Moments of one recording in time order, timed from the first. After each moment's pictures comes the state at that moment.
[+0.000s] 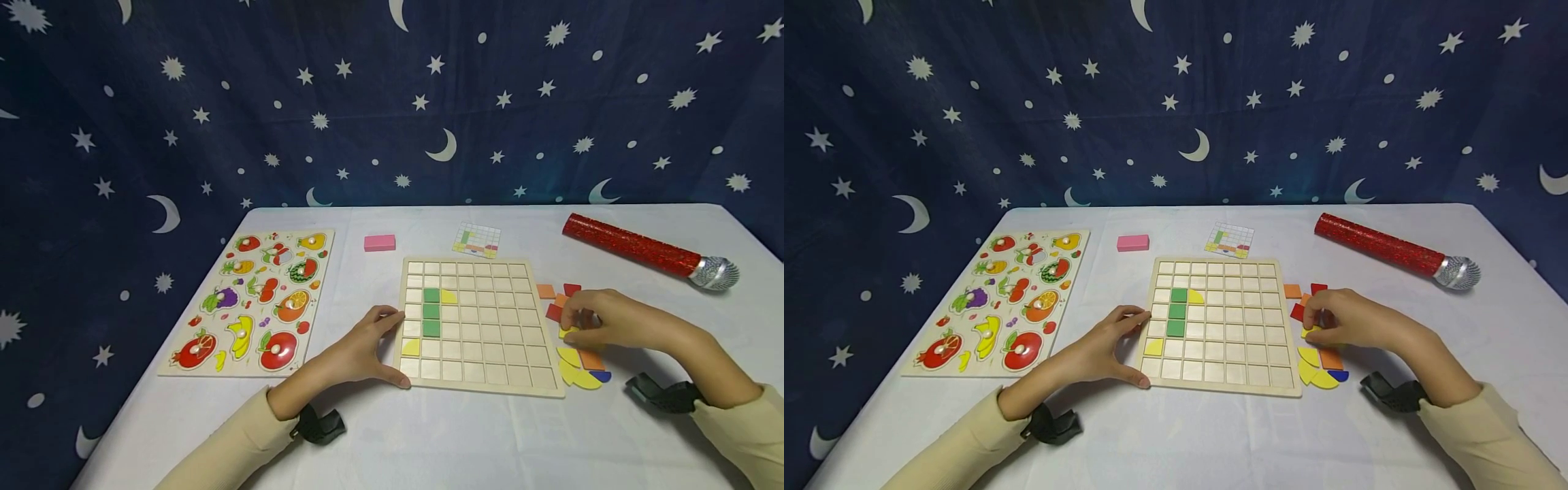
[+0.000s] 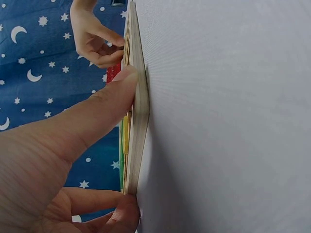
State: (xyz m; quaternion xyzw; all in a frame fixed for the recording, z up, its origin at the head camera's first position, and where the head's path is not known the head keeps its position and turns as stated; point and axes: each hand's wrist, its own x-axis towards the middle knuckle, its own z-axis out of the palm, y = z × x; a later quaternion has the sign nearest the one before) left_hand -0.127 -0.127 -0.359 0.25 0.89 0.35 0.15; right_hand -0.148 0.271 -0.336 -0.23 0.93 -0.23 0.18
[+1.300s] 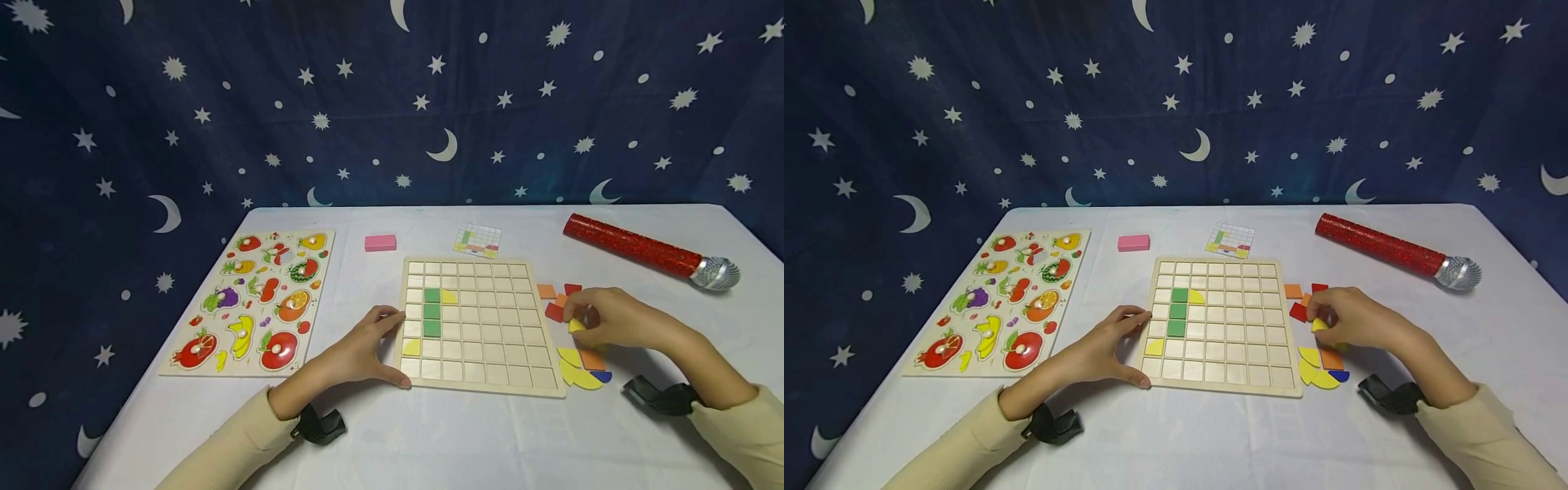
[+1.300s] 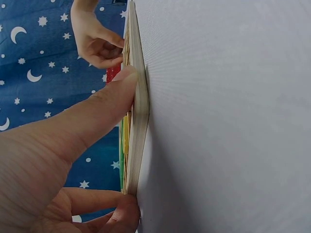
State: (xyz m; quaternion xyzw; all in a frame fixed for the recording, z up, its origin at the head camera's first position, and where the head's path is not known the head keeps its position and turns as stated) left_hand -0.127 -0.127 -0.359 0.26 0.89 0.35 0.15; right_hand -0.149 0.271 -0.339 -0.16 0.94 -0.22 0.18
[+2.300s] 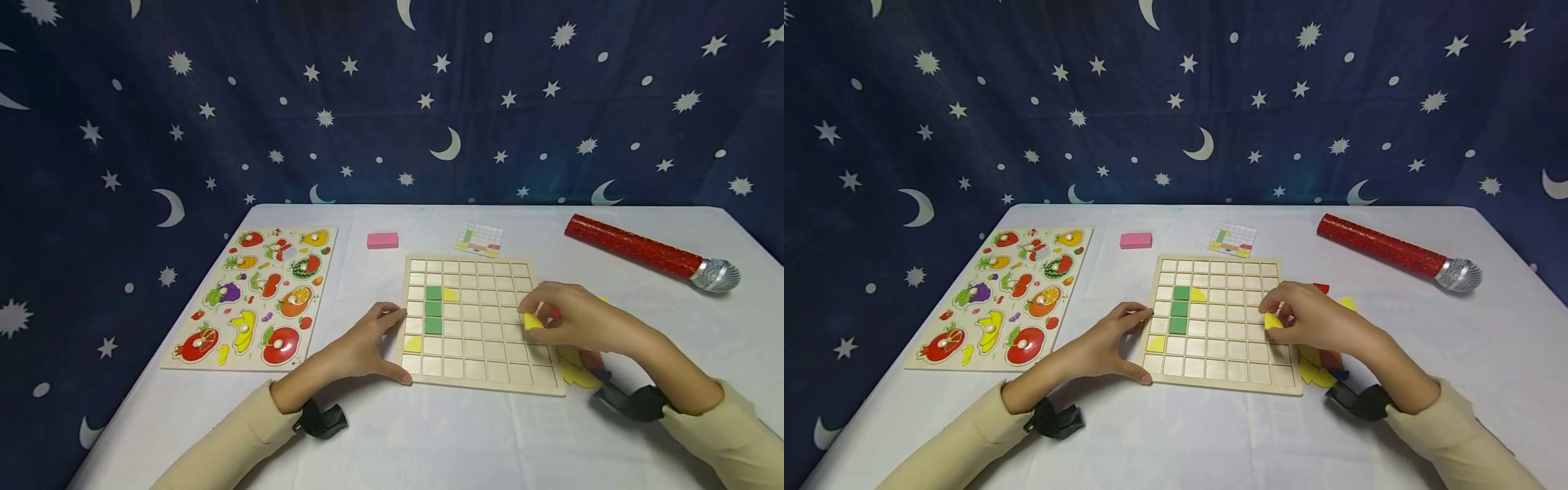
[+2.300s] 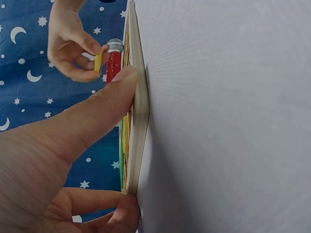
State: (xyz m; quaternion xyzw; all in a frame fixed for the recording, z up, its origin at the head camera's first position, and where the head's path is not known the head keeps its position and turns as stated) left_hand -0.127 -0.128 -0.358 0.26 0.89 0.34 0.15; right_hand -0.137 0.214 -0.315 -0.25 0.92 -0.27 0.12
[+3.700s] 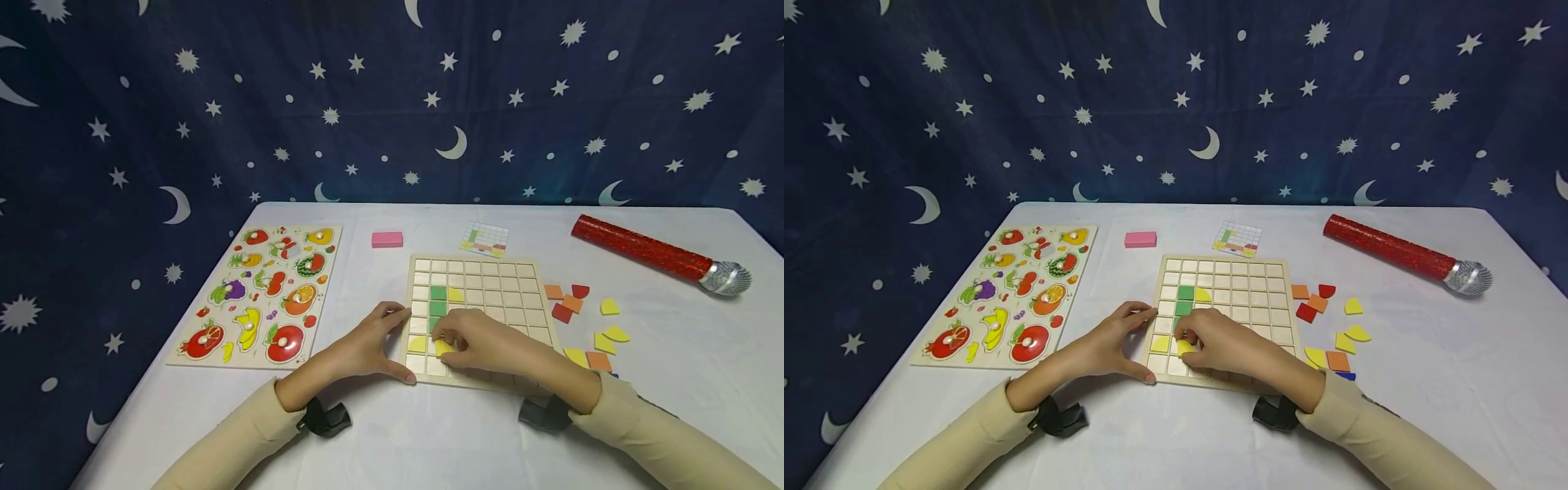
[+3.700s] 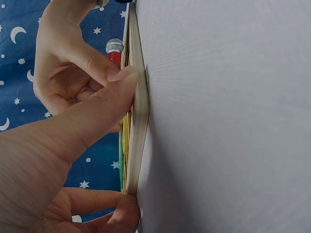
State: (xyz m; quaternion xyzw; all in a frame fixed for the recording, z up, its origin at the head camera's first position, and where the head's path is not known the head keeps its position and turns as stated) left_hand -0.127 -0.129 -0.357 0.26 0.89 0.34 0.15; right_hand -0.133 0.104 -0.343 -0.33 0.88 -0.29 0.15
